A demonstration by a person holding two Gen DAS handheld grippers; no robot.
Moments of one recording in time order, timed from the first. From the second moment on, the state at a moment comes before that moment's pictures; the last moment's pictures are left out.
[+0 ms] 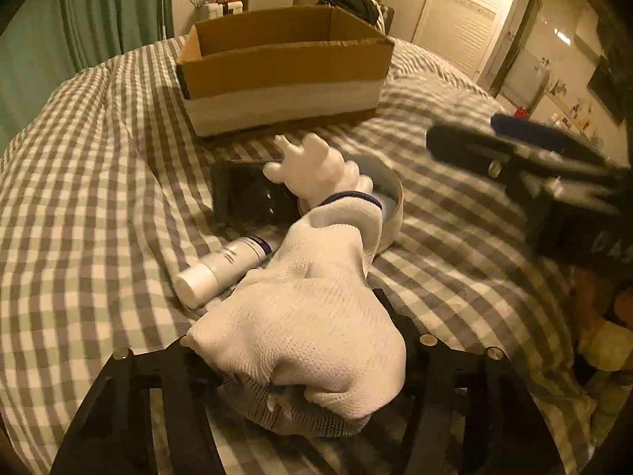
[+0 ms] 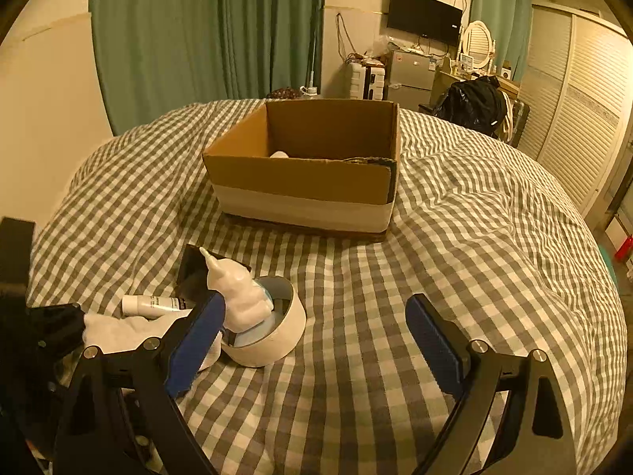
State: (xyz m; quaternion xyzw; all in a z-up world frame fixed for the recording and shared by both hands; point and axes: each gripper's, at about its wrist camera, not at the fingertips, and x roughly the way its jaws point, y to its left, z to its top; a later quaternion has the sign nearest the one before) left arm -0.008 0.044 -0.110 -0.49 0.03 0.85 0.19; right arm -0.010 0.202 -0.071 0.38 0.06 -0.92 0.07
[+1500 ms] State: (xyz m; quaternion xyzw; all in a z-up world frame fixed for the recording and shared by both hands) left arm -0.077 -0.018 0.001 -0.35 0.03 0.93 0.08; right arm -0.054 0.154 -0.013 0.35 0.11 -0.92 0.15
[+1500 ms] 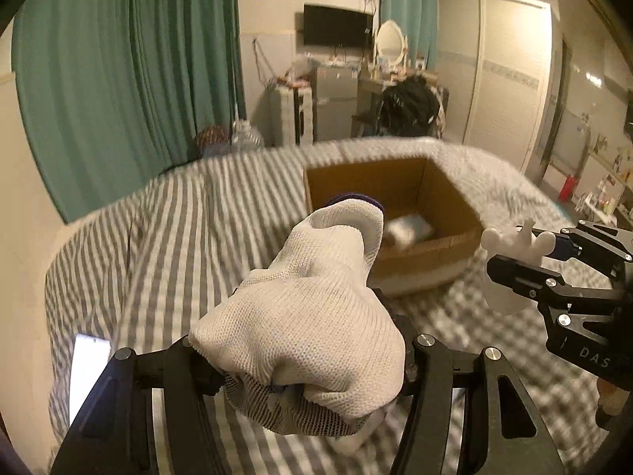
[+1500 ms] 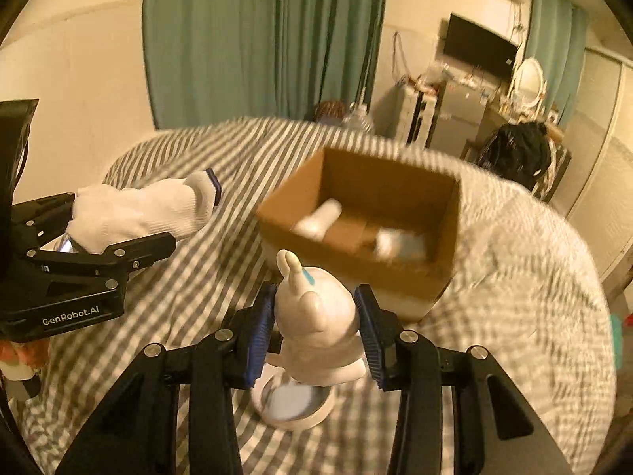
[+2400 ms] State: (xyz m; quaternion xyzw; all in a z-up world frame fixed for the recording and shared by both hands) left arm -0.280 0.058 0.000 -0.32 0.06 0.93 0.15; right arm -0.265 0.185 0.063 0.29 0.05 -0.95 0.11
